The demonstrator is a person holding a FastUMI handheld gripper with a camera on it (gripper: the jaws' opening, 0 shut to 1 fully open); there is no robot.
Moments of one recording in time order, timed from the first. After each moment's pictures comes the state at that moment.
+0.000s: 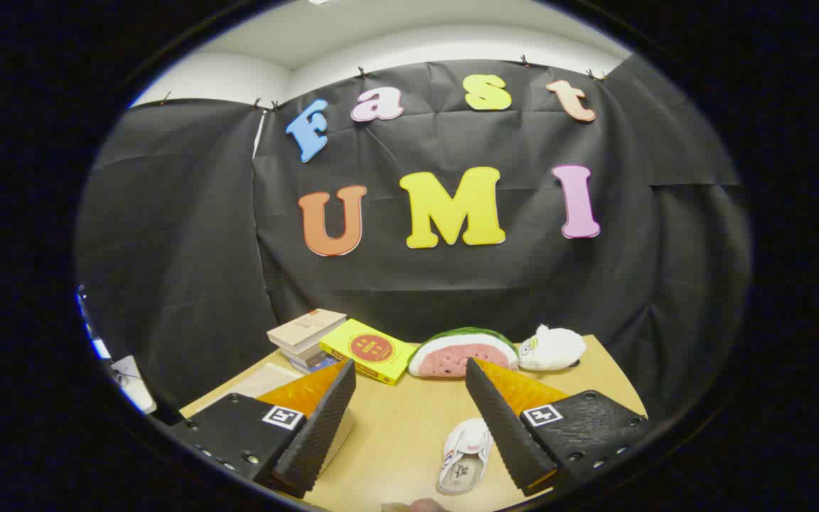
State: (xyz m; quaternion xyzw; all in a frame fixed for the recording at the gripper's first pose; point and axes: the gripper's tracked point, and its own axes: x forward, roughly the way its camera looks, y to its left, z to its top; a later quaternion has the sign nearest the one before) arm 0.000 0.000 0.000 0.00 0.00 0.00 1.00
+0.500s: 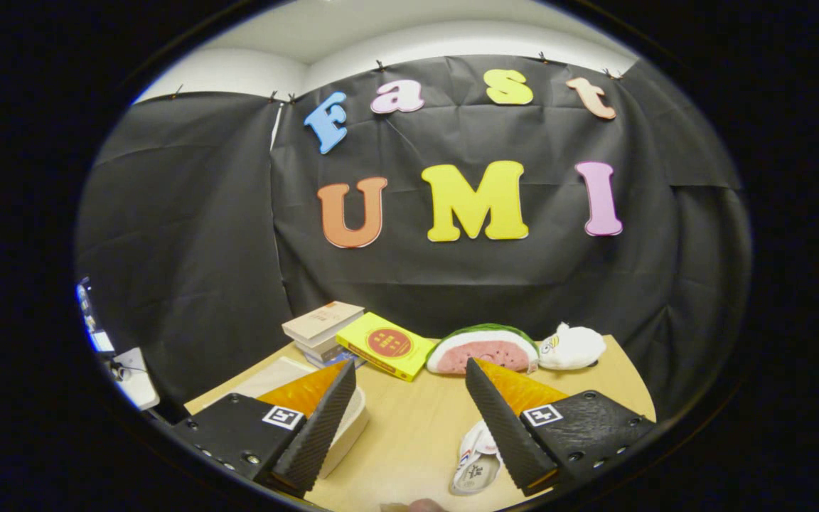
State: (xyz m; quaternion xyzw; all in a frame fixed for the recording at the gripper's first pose) arm 0.012 0.028 -0.010 -0.01 0.01 0.03 1.00
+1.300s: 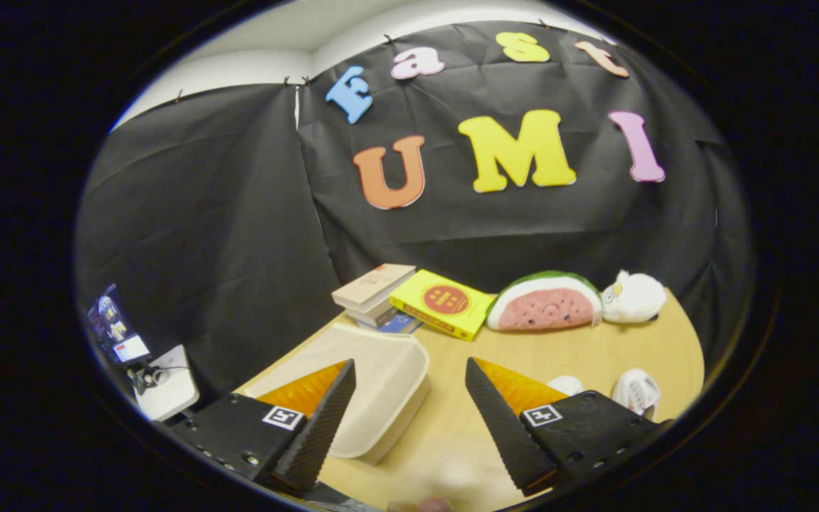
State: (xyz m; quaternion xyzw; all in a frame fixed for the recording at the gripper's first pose) arm 0.018 0.096 -0.103 0.03 0.12 0.13 0.98
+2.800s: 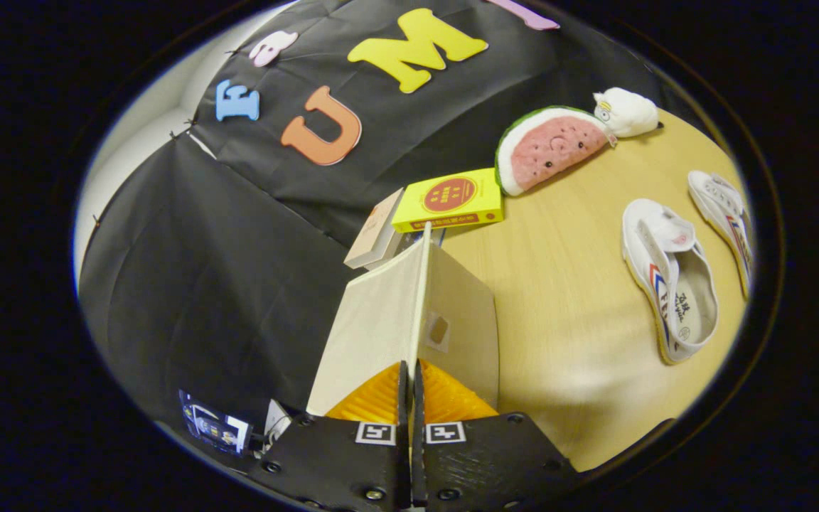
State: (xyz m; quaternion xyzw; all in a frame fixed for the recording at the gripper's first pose) arm 0.038 0.158 -0.169 0.28 0.25 0.15 0.91
